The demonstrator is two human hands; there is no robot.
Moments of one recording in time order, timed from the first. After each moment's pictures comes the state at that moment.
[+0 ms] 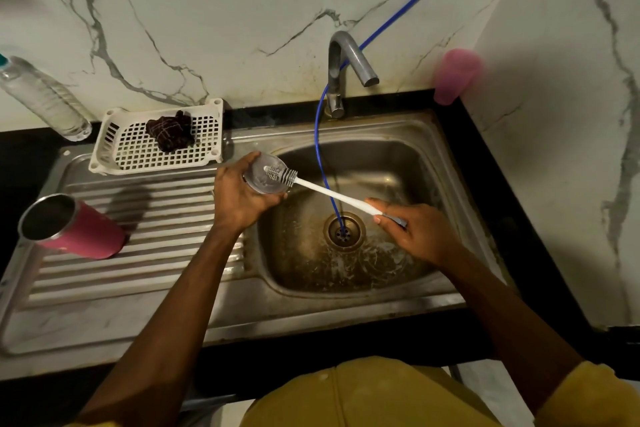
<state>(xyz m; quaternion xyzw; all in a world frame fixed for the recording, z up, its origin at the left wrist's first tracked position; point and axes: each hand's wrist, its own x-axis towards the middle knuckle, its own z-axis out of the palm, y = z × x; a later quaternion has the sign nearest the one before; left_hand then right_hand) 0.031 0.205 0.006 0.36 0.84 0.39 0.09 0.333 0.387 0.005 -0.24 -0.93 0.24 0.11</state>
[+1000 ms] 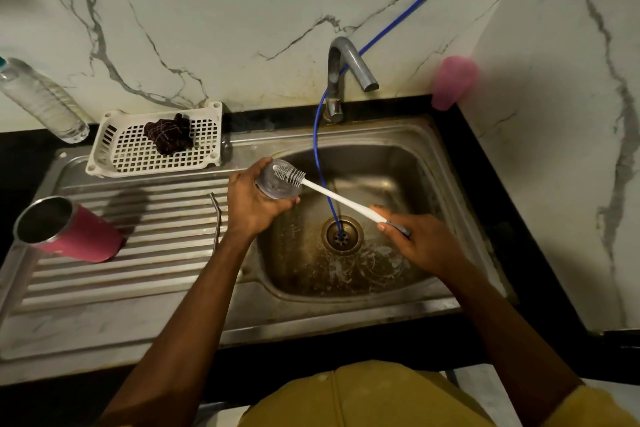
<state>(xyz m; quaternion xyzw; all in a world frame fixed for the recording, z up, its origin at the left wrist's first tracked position) 0.047 0.217 0.002 0.34 0.82 0.45 0.12 0.342 0.383 -0.002 -0.26 -0.92 0.26 0.12</state>
